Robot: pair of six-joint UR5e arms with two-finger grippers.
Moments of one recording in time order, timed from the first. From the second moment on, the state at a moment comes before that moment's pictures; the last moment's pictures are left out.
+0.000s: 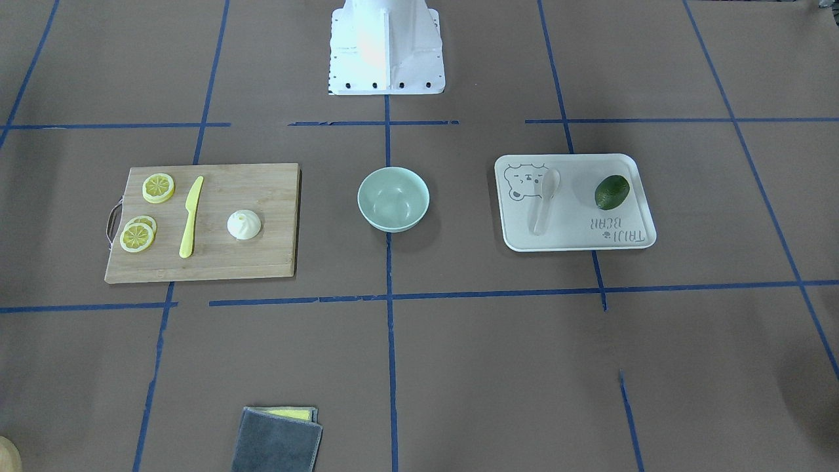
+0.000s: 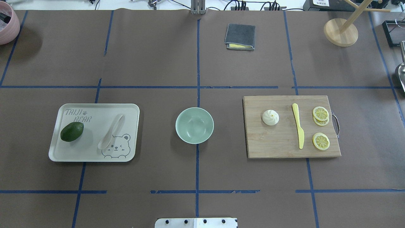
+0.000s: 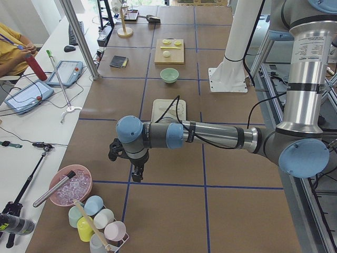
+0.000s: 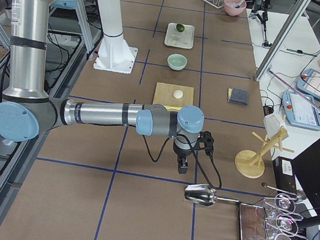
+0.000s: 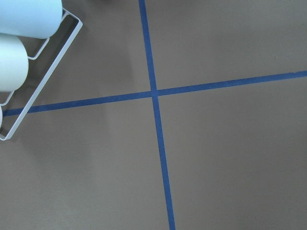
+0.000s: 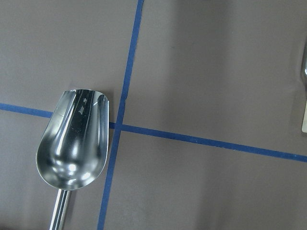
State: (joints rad) left arm -1.59 -1.61 -1.65 -1.45 -2.39 0.15; right arm 1.53 -1.60 1.71 -1.60 2.35 -0.08
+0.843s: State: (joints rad) left arm -1.56 -1.68 -1.70 -1.46 -2.33 0.15; right arm 1.52 -1.61 1.75 -1.62 2.36 -0.08
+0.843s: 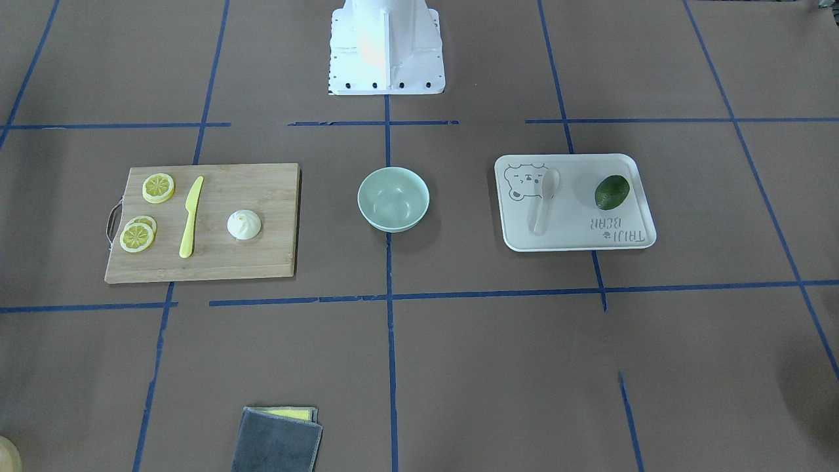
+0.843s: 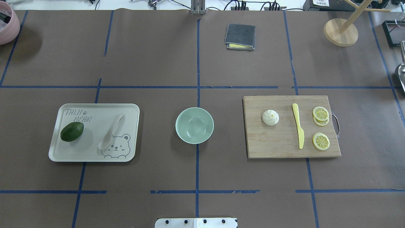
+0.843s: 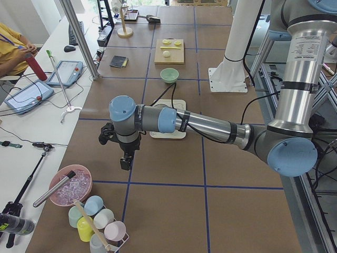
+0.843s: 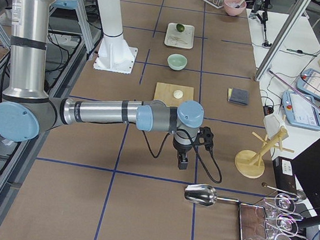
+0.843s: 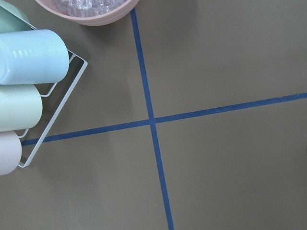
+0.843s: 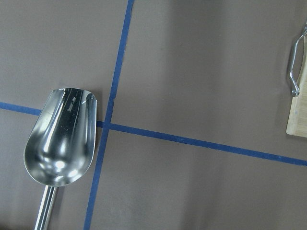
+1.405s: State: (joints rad) left arm -1.23 -1.70 -1.83 -1.61 -2.45 -0.07; right arm 1.49 -1.62 1.78 -1.61 2.39 -0.08
